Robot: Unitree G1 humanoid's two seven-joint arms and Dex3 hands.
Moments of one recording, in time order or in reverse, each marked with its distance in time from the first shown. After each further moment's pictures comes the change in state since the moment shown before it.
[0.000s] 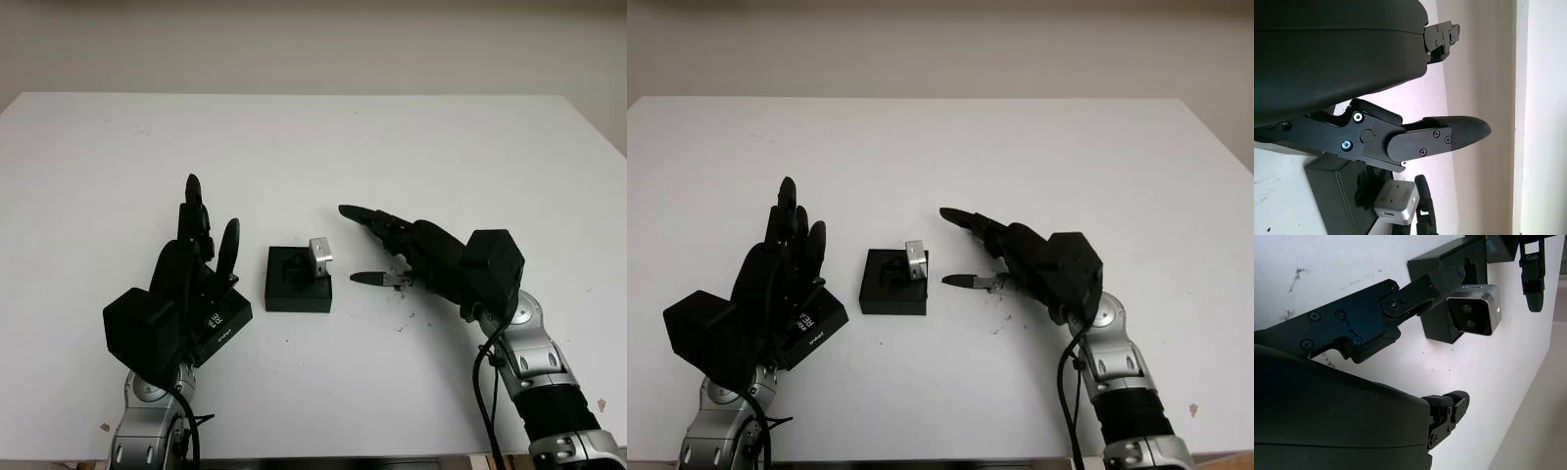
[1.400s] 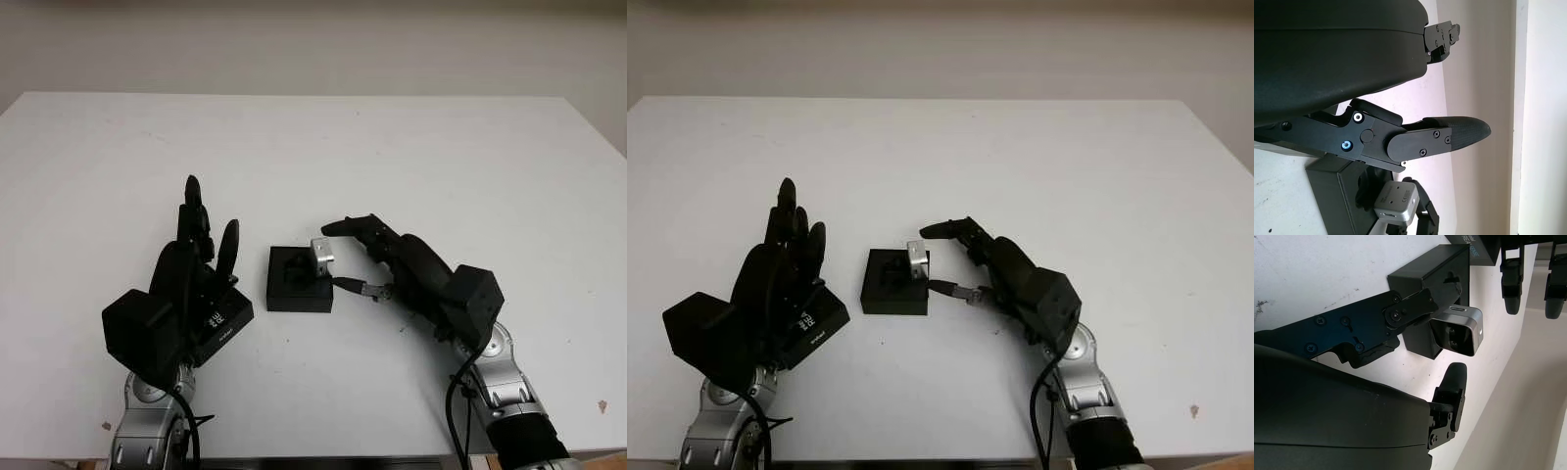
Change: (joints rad) left arm 0.001 0.002 0.000 0.015 -0.011 -0.019 -0.007; right arm 0.077 0.104 0.021 0.005 -0.060 -0.195 -0.136
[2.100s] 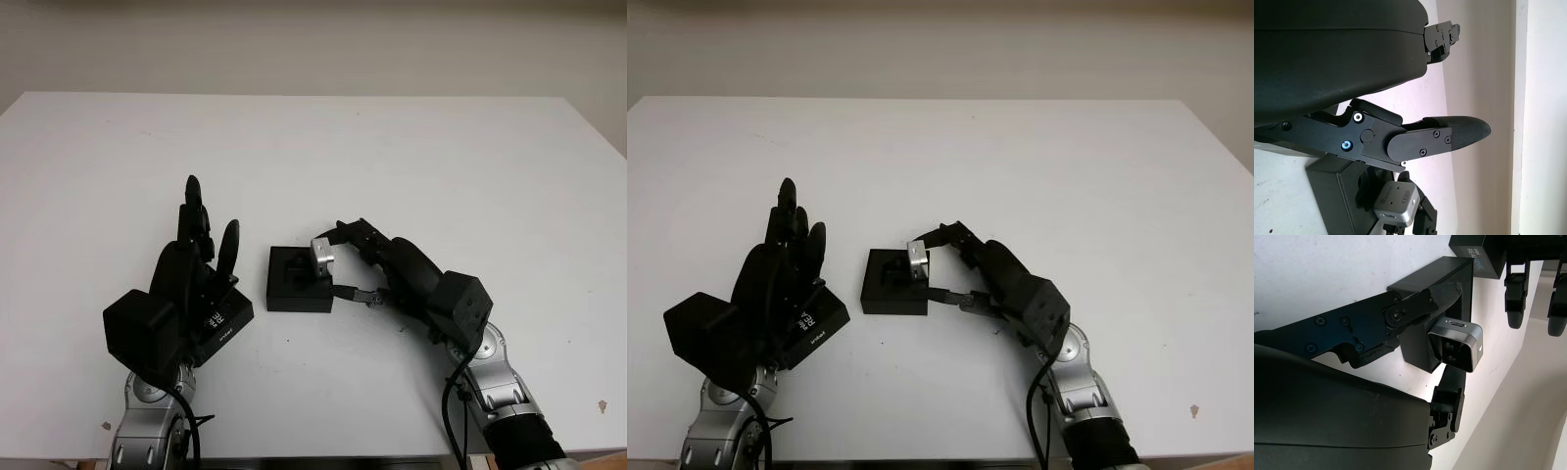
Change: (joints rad) left arm 0.000 0.000 -0.001 0.000 0.006 0.000 0.003; right arm 0.000 0.009 0.035 0.013 -0.037 -0.042 -0.009
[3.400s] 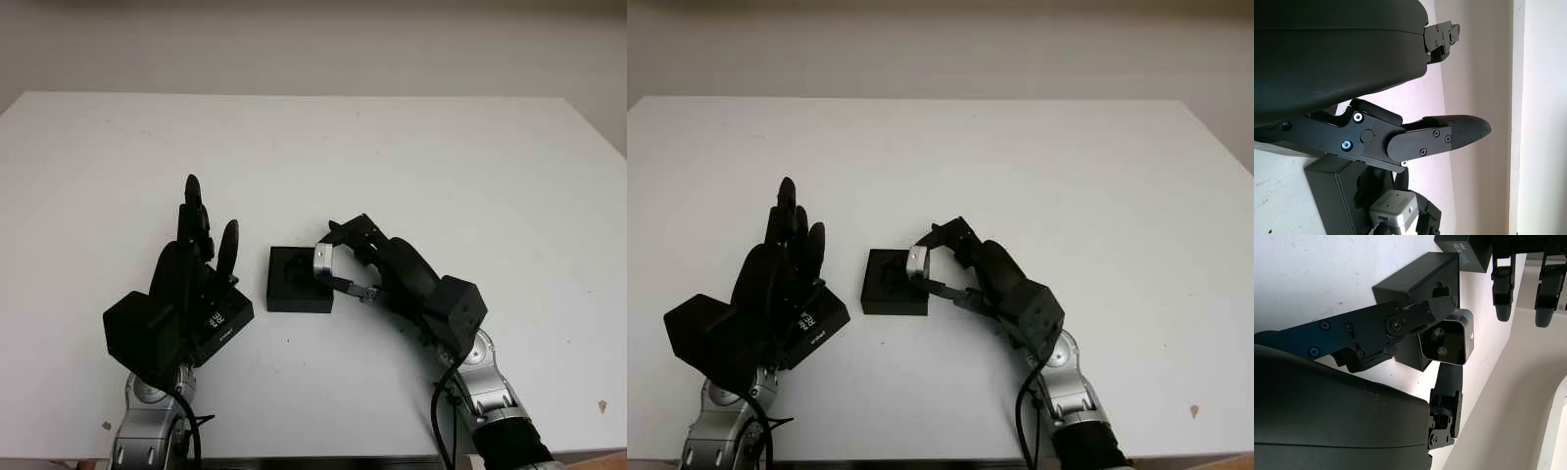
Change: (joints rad) left arm 0.000 -0.001 -0.001 0.013 0.002 -0.024 -0.006; right arm 0.007 0.029 0.003 -0.004 0.014 -0.016 -0.042
